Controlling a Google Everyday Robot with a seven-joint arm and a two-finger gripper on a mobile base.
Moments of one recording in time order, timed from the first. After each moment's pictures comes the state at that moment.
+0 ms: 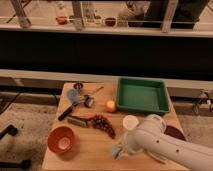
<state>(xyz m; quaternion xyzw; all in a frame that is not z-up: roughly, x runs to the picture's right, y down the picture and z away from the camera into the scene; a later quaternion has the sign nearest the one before) 0.076 0.279 0.682 -0.25 -0.21 -0.17 0.93</state>
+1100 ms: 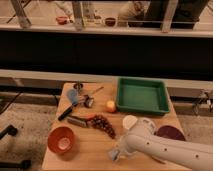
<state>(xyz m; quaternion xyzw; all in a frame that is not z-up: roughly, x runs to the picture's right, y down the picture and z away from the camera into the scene) 0.071 0.314 0.727 -0.27 -0.19 -0.18 0.93</state>
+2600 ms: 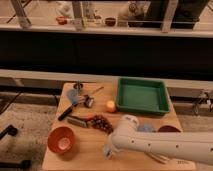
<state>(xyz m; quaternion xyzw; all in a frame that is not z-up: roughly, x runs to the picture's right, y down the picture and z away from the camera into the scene) 0.035 0.300 0.751 -0.27 -0.15 -0.19 0.93</state>
